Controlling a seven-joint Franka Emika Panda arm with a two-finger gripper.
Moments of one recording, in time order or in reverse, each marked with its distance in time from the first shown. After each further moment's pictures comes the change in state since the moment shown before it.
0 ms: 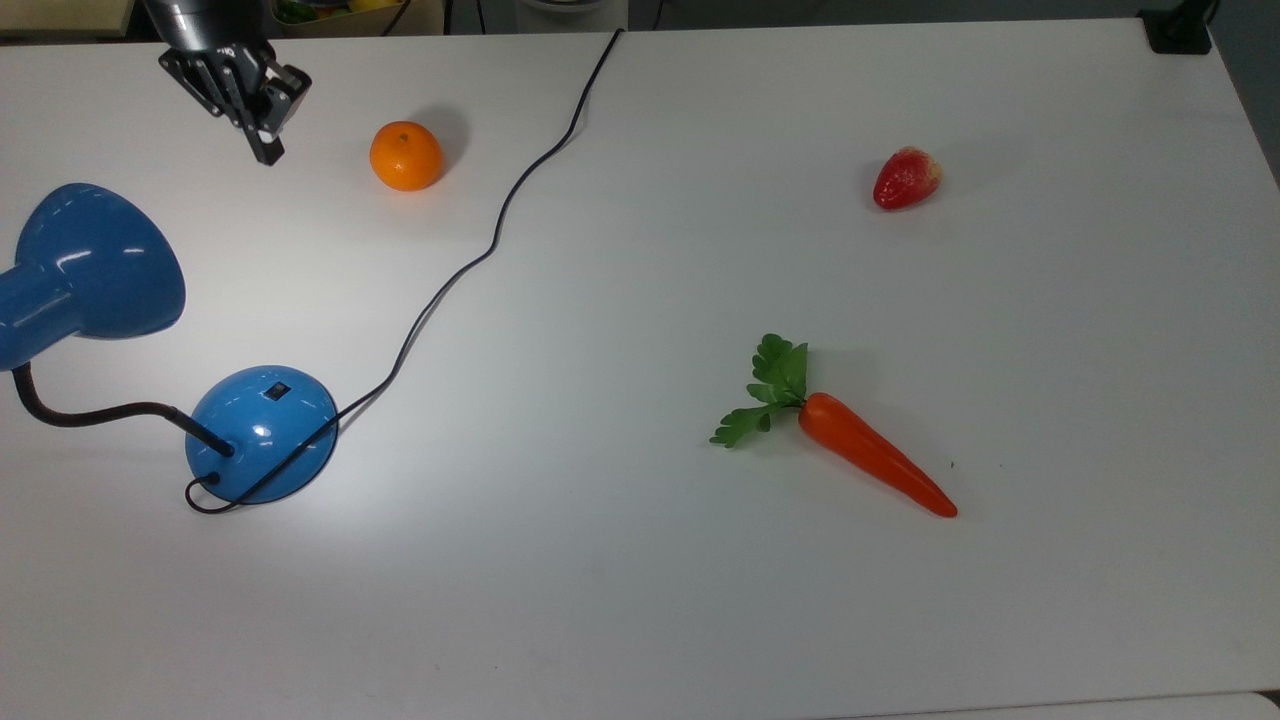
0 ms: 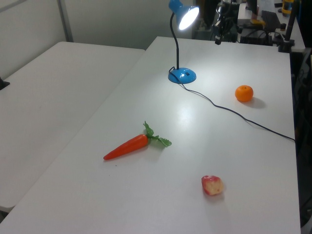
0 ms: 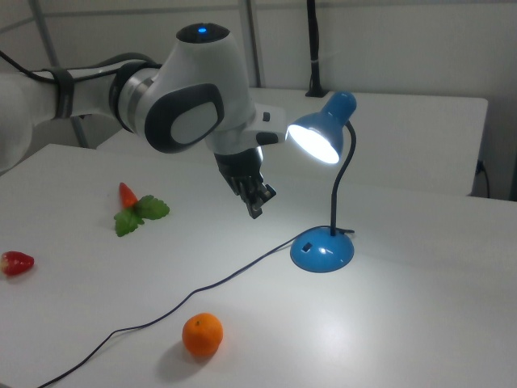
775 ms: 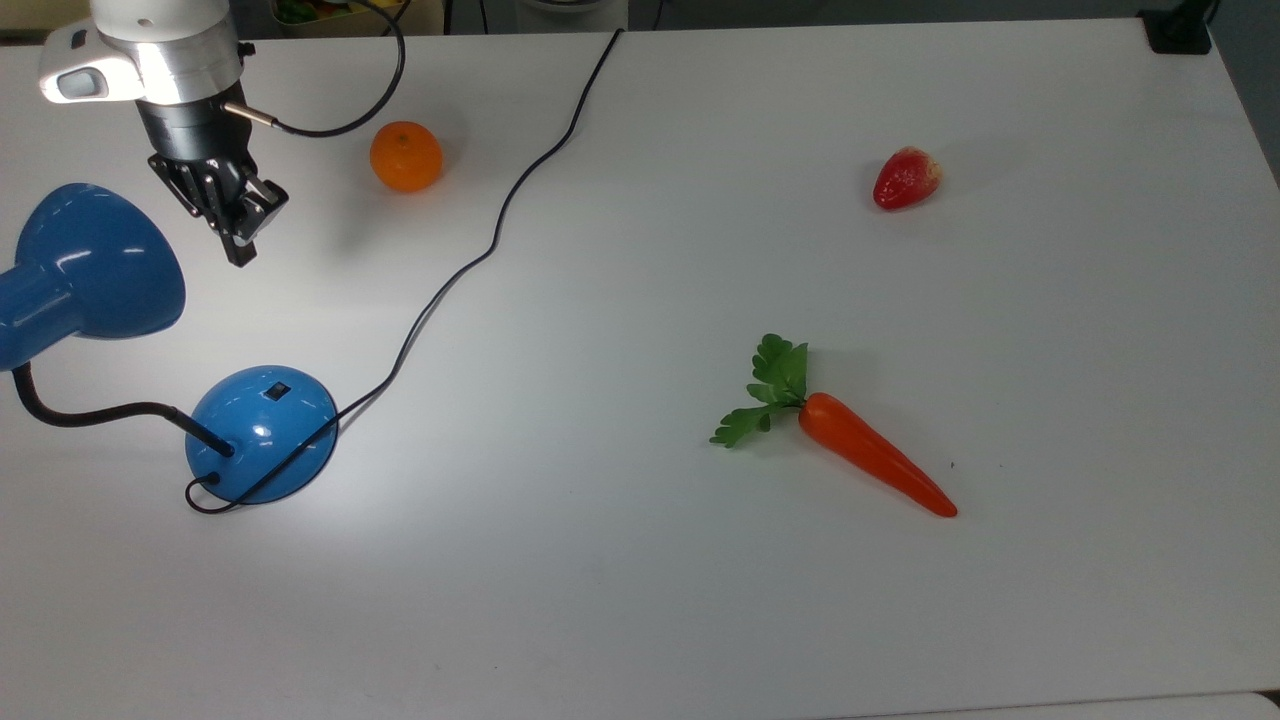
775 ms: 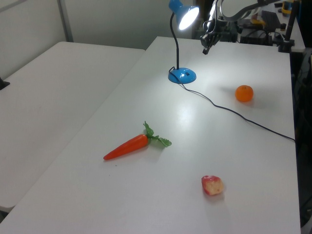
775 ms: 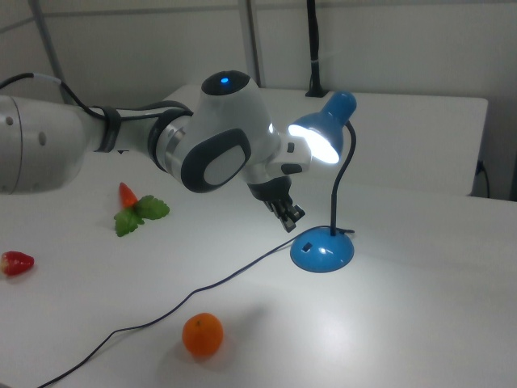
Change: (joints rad) arm -0.008 0.157 0.001 -0.001 0.003 0.281 0.064
